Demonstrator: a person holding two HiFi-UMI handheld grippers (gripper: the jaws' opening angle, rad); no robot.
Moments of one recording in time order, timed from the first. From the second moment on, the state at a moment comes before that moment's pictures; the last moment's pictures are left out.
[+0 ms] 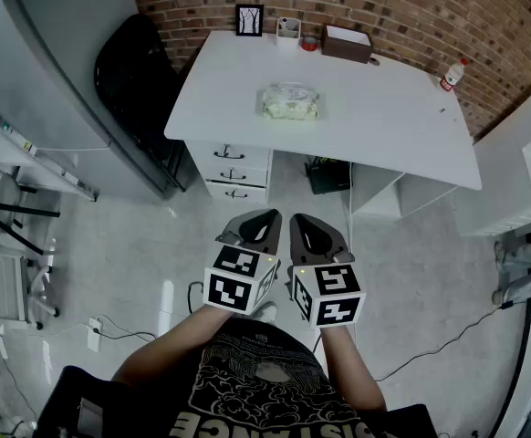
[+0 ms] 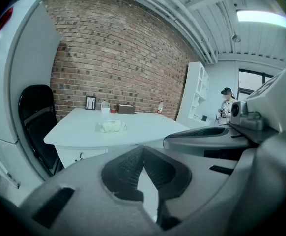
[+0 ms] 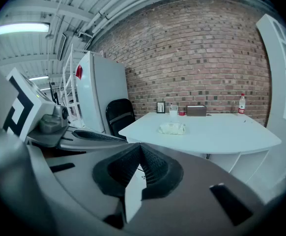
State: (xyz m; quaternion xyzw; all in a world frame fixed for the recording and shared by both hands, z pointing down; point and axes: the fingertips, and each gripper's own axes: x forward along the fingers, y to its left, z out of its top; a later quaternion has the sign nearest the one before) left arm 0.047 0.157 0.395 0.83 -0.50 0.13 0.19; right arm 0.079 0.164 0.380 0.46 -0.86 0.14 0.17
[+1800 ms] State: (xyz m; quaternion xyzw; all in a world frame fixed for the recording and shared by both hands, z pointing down) left arm 0.021 0.003 0.414 0.86 -0.44 0.15 0.21; right arm 0.042 0.018 0.399 0.50 -0.82 0.18 0.19
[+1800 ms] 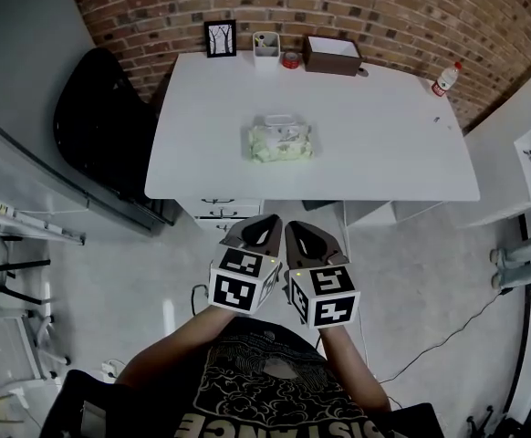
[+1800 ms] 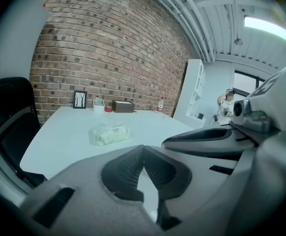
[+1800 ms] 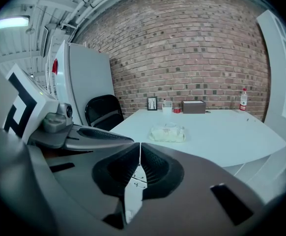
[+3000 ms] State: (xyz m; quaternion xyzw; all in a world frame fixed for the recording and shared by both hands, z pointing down) left arm -0.021 -0.077 0.429 0.88 -0.38 0.16 0.22; right arm 0.004 -0.063 0.413 0.55 -0.79 0.20 0.20
